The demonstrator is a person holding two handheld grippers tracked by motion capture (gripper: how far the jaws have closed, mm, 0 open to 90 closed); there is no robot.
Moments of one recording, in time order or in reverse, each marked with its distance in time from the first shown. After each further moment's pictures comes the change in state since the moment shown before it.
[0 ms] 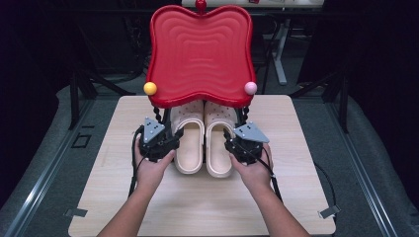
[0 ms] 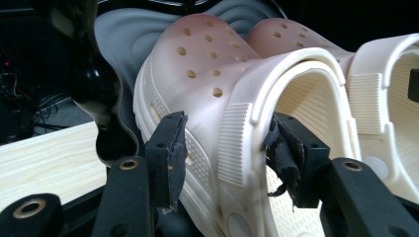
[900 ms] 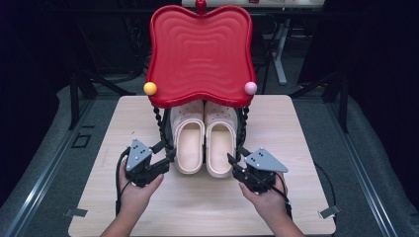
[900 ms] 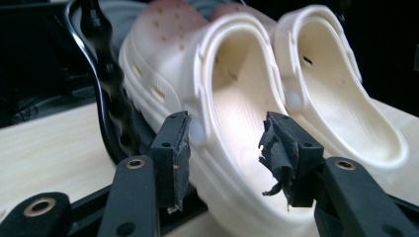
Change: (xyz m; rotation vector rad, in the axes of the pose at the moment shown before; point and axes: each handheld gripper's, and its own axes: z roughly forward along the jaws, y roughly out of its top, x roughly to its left) left arm -0.011 -0.028 -0.065 0.002 -0.081 0.020; right arm 0.008 -0.026 -0.071 -0.002 0.143 -0.020
